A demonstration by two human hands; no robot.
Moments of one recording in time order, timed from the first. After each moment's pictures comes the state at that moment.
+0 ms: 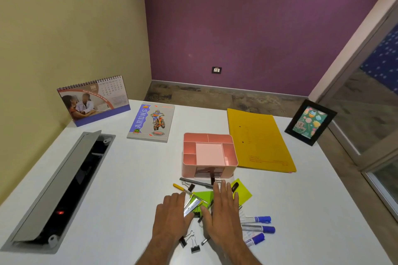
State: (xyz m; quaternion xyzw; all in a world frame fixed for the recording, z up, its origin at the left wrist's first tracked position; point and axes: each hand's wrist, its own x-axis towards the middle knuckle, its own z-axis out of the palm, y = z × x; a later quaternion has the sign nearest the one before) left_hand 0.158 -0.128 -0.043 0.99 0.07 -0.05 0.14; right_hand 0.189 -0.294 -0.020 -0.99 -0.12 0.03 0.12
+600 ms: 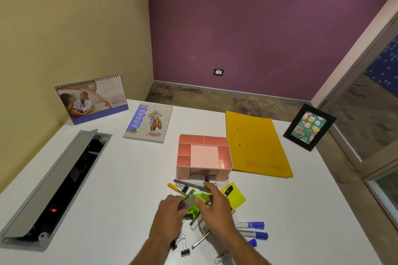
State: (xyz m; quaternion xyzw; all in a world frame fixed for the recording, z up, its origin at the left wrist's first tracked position) left_hand 0.166 -0.148 -0.035 0.92 0.14 -0.01 0.37; right_hand 0.211 -0.299 0.017 -0.90 -0.06 0.11 0.42
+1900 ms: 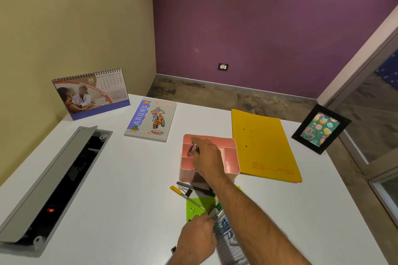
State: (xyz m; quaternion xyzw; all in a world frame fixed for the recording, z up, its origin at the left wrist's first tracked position) left_hand 0.173 -0.206 -0.021 0.96 -0.02 -0.15 0.22; right_hand 0.329 -0.217 0.076 -0.94 -0.15 0.03 0.29
